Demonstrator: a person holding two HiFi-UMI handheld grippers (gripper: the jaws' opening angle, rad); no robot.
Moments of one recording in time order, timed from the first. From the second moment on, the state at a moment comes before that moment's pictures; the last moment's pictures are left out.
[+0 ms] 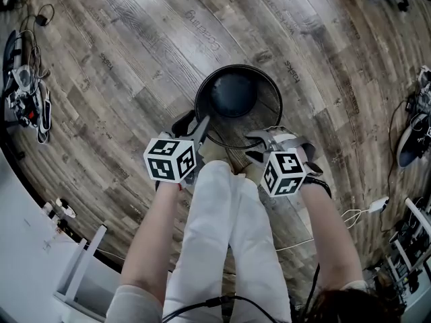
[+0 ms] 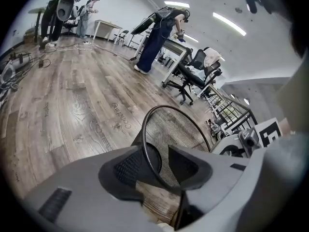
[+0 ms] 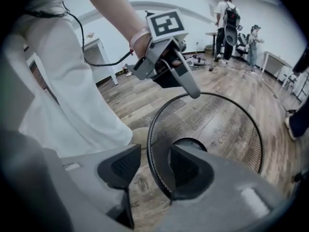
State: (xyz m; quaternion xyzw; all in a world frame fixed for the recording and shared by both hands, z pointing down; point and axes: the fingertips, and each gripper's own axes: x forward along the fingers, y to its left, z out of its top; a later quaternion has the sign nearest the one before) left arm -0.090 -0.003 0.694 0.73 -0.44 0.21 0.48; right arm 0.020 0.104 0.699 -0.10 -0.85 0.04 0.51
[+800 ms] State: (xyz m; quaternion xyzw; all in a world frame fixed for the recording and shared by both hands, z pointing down) left arm -0.071 -0.016 0.578 0.80 -0.44 0.18 0.36; right arm 0.038 0.056 0.589 0.07 -0.91 0.18 0.37
